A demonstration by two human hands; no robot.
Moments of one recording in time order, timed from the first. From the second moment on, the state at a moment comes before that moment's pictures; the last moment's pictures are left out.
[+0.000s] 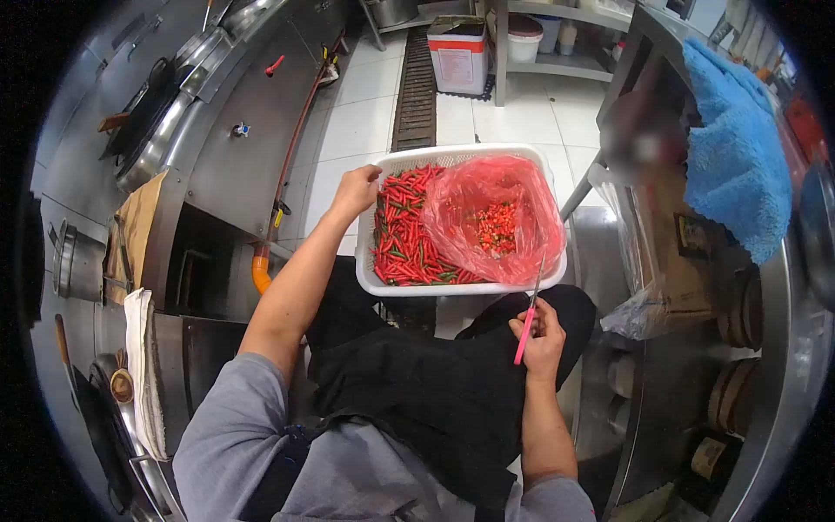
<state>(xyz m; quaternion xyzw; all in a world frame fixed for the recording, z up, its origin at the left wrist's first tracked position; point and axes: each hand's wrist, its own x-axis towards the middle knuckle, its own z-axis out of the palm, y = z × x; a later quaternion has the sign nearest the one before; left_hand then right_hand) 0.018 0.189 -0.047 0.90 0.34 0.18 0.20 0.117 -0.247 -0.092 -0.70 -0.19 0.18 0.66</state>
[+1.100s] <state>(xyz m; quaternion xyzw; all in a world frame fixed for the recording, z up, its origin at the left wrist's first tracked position) 0.029 0.150 -0.051 0.97 0.23 -0.04 0.09 0.111 -0.246 -0.071 -0.77 -0.25 0.12 0.57</state>
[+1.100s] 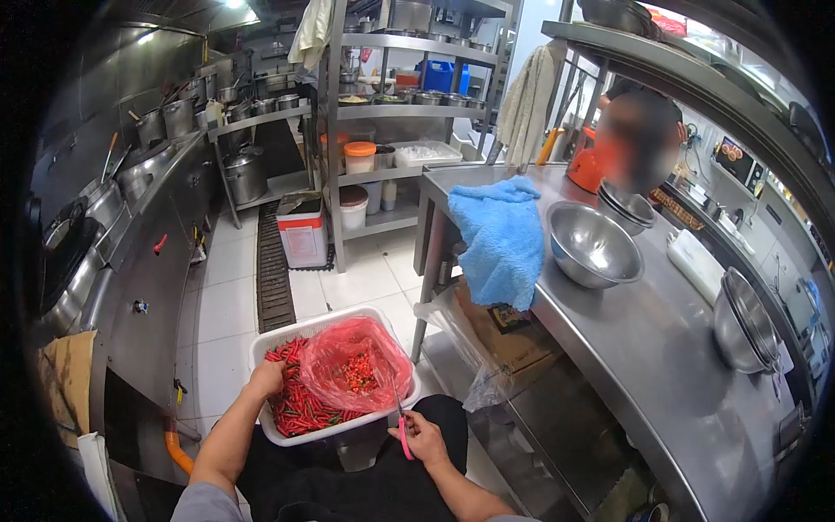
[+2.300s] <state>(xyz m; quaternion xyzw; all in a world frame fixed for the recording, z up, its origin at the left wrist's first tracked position) 0.037 0.136 -0.009 0.64 0.15 0.19 0.72 0.091 -0.158 -0.009 -0.58 -0.16 0.26 0.76</state>
